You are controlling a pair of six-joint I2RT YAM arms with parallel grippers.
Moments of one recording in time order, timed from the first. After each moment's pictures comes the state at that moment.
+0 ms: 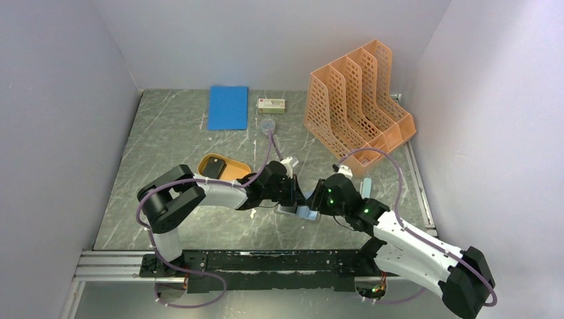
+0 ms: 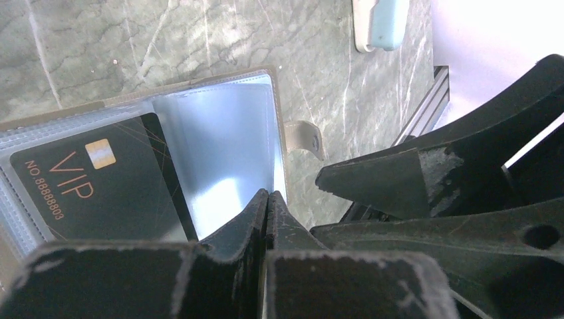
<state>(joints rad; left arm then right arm) -0.99 1.80 0.85 0.39 0.25 -0.91 0.74 0.85 0.45 -0.37 0.16 0.83</state>
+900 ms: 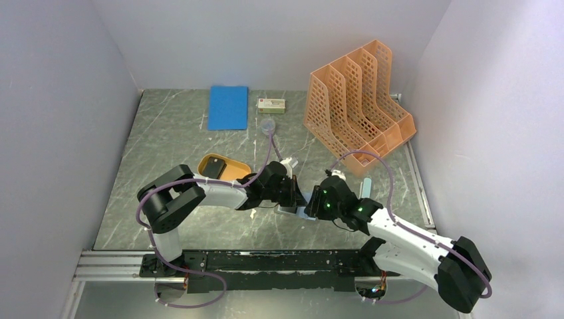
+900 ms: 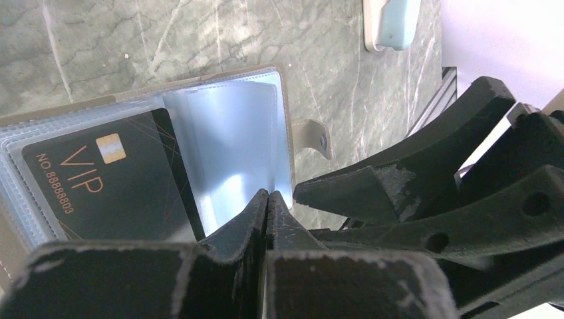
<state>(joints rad) -0.99 1.80 0.85 0.37 0.24 -0.91 0.74 0.93 0.41 -0.34 0.05 0.78</state>
